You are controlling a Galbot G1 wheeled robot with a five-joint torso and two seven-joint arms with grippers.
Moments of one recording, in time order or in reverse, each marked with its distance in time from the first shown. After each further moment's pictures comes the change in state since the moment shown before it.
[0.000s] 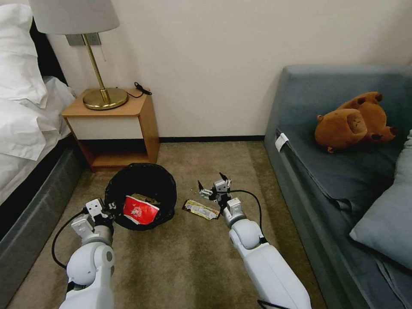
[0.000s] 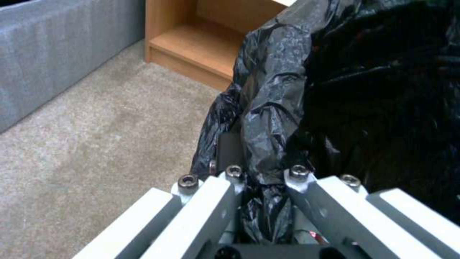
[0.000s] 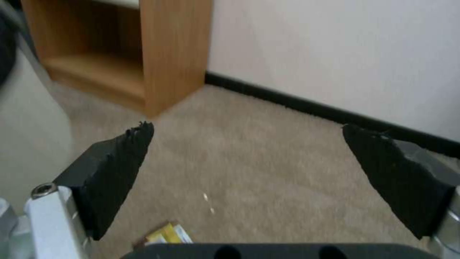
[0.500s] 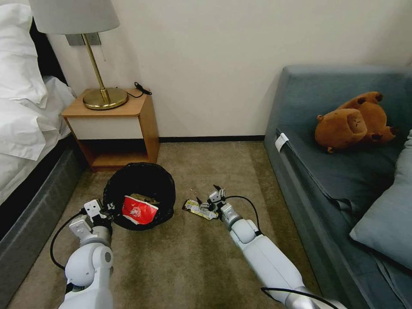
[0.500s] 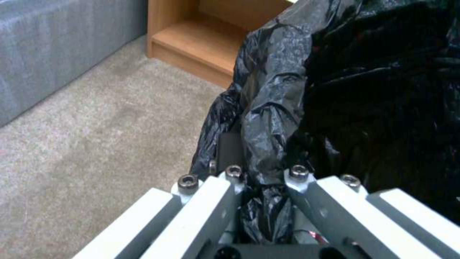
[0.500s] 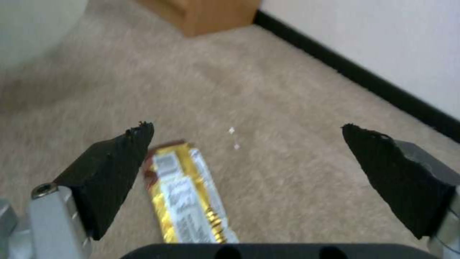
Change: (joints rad) left arm 0.001 -0.005 -0.002 0.003 -0.006 0.002 -0.007; right arm 0.177 0.020 -0.124 -0.409 -0.124 0.140 -0.097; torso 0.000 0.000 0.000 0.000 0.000
